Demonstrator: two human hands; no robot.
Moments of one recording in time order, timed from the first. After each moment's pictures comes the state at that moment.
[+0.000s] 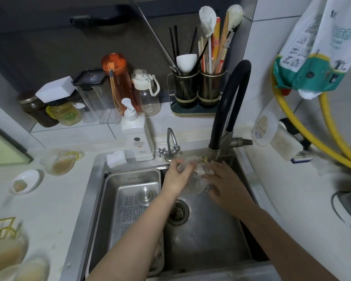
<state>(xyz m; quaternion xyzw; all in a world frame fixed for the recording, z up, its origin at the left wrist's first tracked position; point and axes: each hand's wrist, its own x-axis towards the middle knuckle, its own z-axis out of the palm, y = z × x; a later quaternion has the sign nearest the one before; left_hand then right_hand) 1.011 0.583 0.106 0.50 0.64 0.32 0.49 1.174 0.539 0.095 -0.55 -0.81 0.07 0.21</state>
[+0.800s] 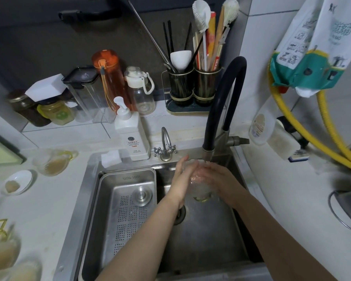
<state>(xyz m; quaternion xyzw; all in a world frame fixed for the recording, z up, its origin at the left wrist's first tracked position) 1.038 0.578 0.093 0.41 0.54 0.36 0.65 1.174 0.561 0.103 -0.47 -0.41 0.64 0.44</state>
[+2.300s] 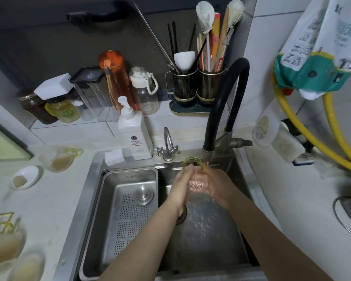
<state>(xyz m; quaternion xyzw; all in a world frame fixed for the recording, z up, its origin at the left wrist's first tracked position) 1.033 0.574 0.064 0.32 0.55 0.34 0.69 1.157 0.569 0.102 -0.53 -0.36 0.66 0.38</state>
